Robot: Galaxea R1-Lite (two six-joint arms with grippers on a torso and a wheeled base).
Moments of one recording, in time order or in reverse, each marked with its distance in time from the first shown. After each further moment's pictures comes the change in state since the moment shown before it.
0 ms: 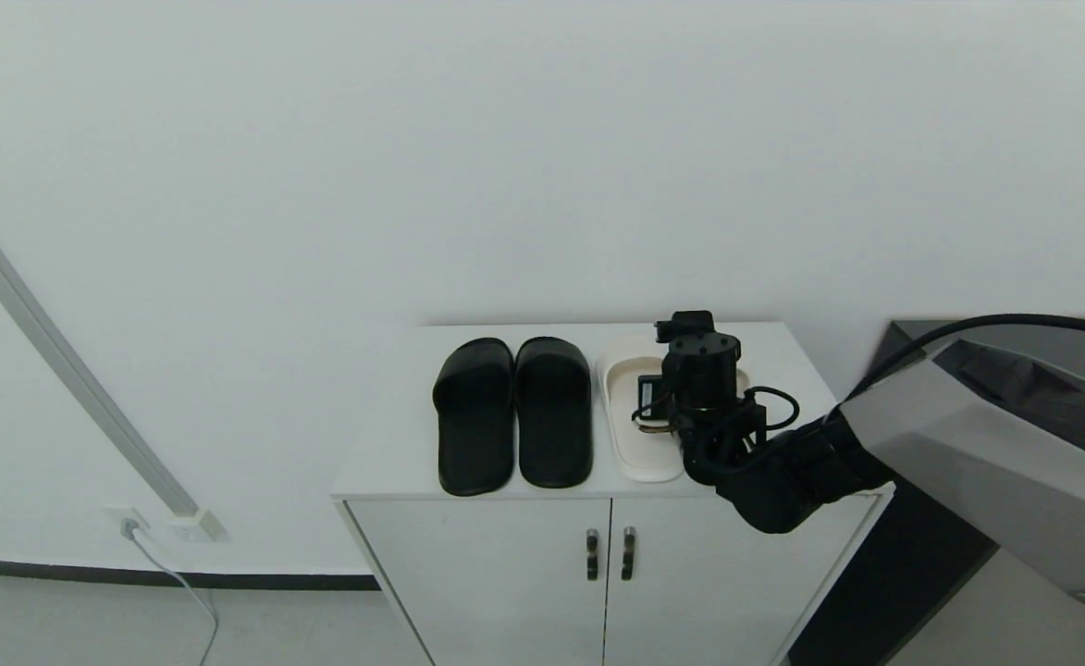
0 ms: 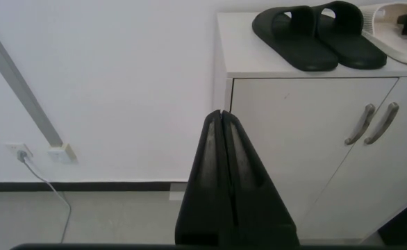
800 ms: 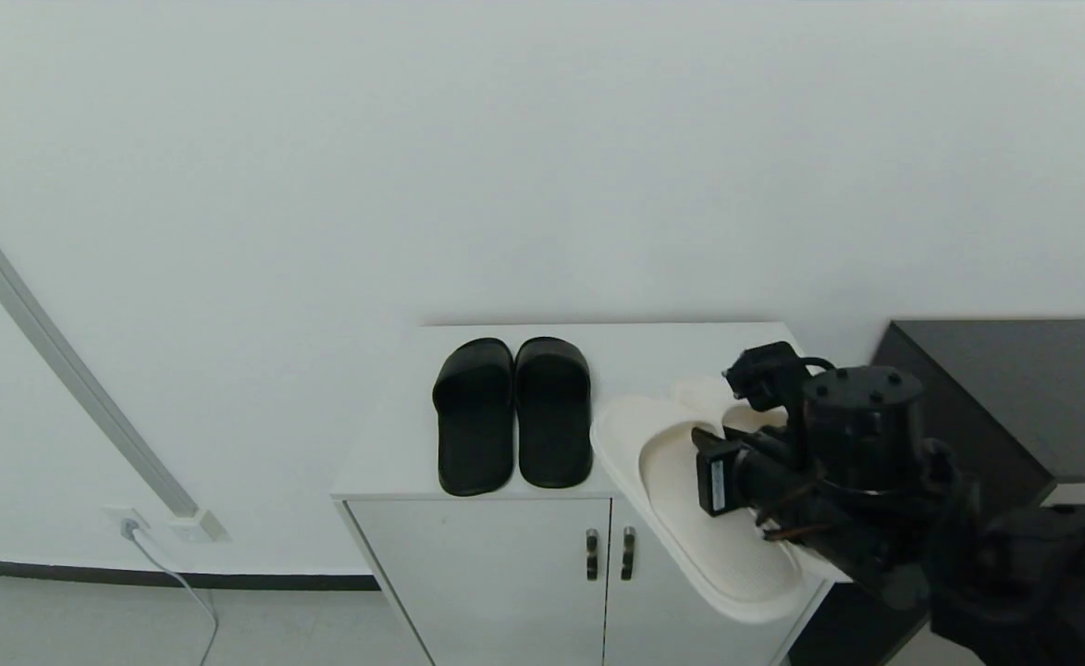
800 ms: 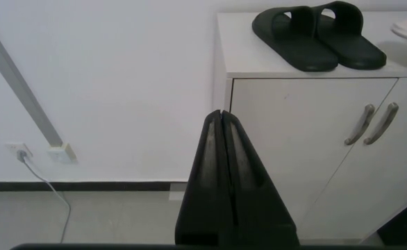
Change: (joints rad) left arm 0.000 0.000 0.000 0.000 0.001 -0.002; right arm 0.122 -0.514 0.636 -0.001 0.254 -0.010
